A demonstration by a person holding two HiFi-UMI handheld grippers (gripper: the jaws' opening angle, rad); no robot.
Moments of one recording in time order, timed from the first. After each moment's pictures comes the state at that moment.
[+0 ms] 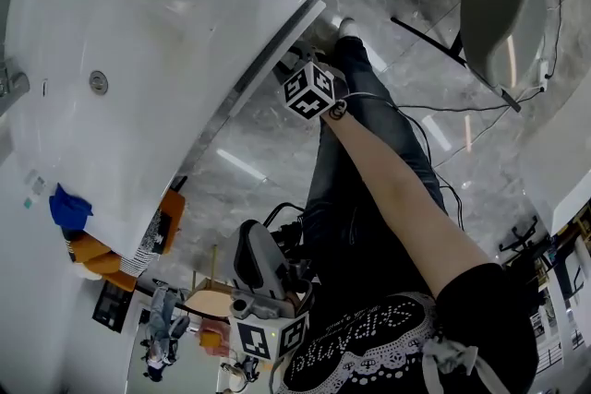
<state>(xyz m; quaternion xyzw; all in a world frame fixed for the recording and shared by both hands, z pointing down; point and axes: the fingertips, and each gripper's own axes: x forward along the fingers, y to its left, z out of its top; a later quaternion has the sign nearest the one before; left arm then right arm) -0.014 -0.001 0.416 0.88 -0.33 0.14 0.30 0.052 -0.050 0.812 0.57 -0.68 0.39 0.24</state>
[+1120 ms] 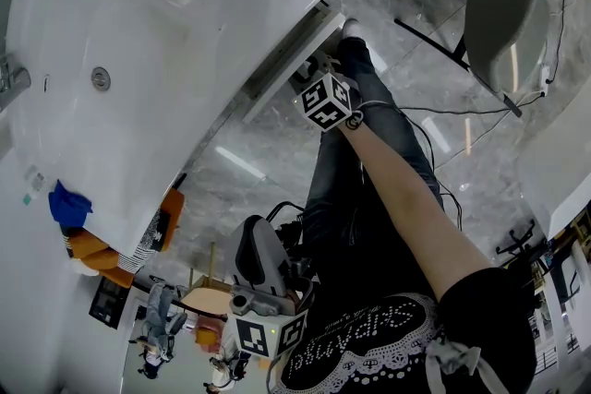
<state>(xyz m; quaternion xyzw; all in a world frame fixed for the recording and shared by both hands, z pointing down) -0.011 -0.005 0.422 0.88 -0.32 0.15 0.31 0.049 -0.023 0.812 0.57 -0.69 0.39 0.24</state>
